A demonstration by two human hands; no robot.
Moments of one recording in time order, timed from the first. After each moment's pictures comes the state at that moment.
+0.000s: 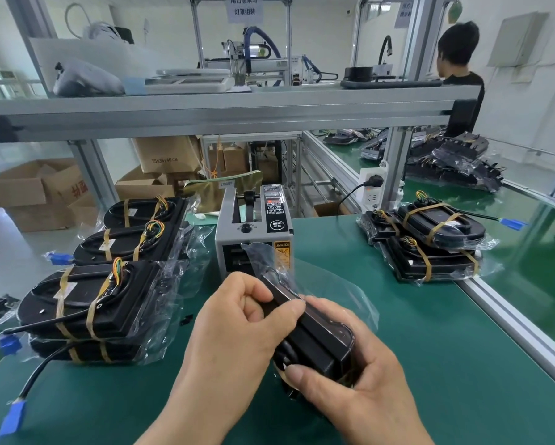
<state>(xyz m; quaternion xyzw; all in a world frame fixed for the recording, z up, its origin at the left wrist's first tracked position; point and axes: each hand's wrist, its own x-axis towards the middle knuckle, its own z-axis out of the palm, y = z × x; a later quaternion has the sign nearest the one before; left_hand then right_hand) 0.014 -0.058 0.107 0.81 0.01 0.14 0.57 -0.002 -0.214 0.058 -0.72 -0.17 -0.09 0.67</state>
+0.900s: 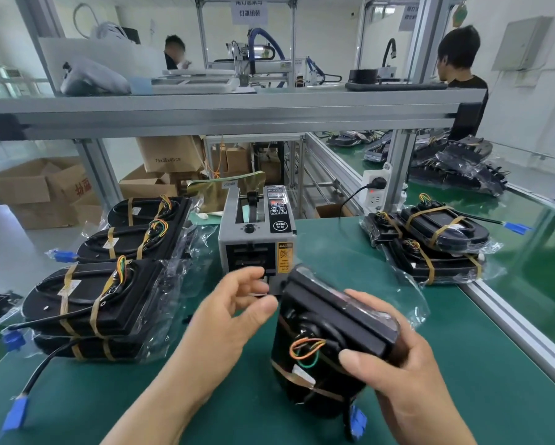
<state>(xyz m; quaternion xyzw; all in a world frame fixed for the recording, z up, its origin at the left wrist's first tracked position) 0.043 -0.027 0.080 0.78 -0.07 0.05 0.62 0.013 -0.245 0.054 -0.59 -0.14 -0.05 0.79</state>
